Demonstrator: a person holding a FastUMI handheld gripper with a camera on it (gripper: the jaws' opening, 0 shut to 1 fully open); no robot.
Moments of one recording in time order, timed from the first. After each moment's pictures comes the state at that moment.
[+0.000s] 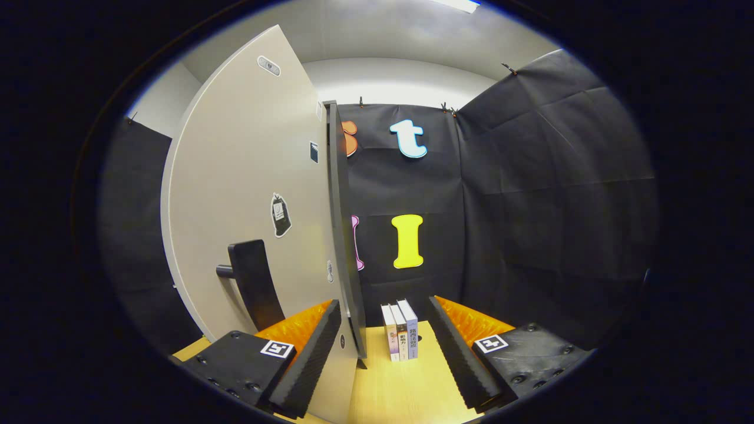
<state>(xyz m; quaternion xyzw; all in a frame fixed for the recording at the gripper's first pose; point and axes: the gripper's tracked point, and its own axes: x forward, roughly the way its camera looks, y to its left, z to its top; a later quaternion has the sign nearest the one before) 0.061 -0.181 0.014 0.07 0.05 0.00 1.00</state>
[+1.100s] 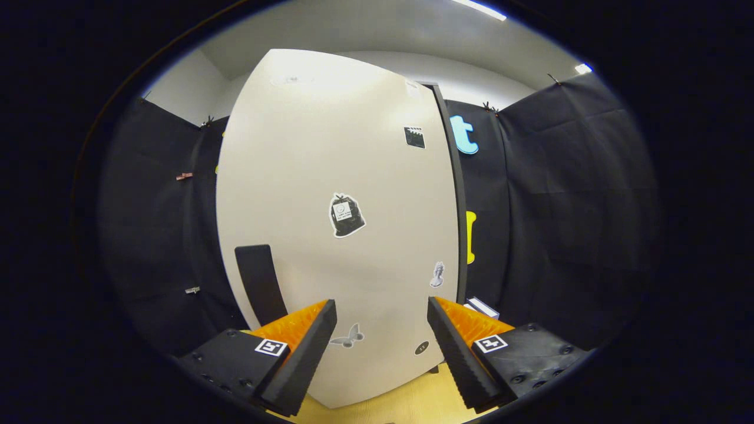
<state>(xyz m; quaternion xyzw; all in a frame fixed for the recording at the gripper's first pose) 0.115 0.046 0.010 0.06 0.06 0.02 1.00</state>
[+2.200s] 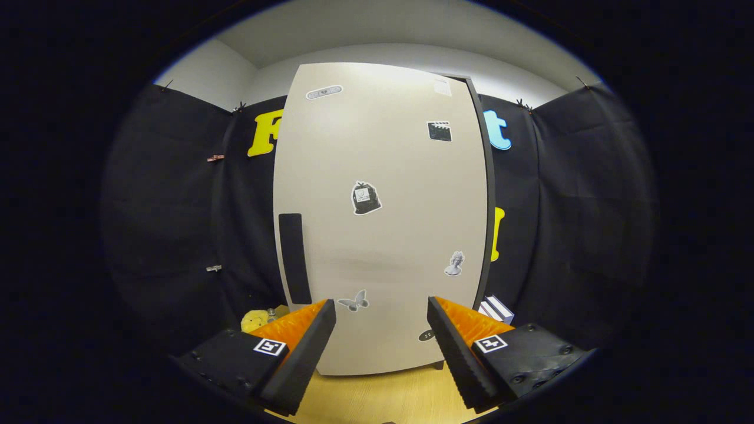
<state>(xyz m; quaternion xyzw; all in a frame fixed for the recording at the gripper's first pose) 0.099 0.063 0.003 0.04 0.09 0.11 0.99</state>
